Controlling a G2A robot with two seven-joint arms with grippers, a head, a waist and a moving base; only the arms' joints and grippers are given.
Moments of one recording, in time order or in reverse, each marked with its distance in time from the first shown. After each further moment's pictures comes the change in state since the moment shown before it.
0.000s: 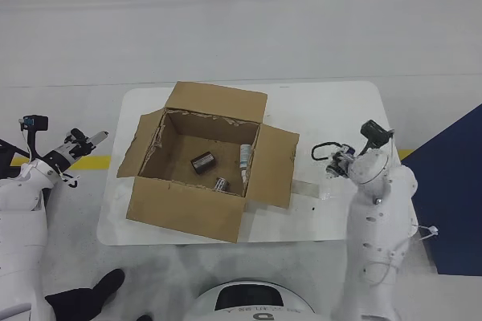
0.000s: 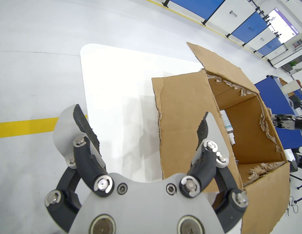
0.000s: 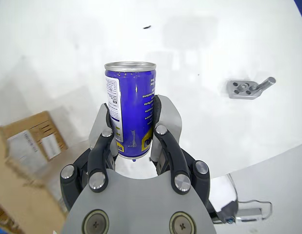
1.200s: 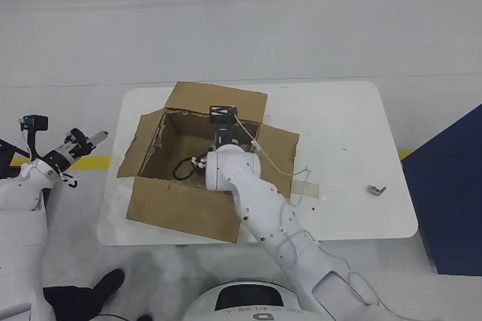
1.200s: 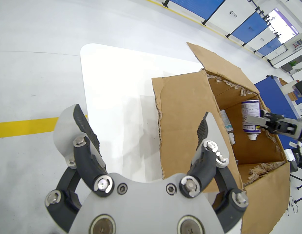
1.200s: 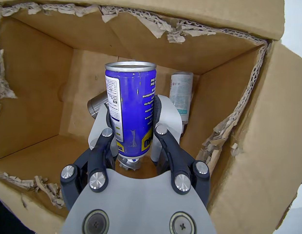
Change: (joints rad) left arm 0.000 0.000 0.000 0.000 0.000 0.000 0.000; right arm 0.318 -0.144 -0.779 0.551 -0.107 0.206 -0.187
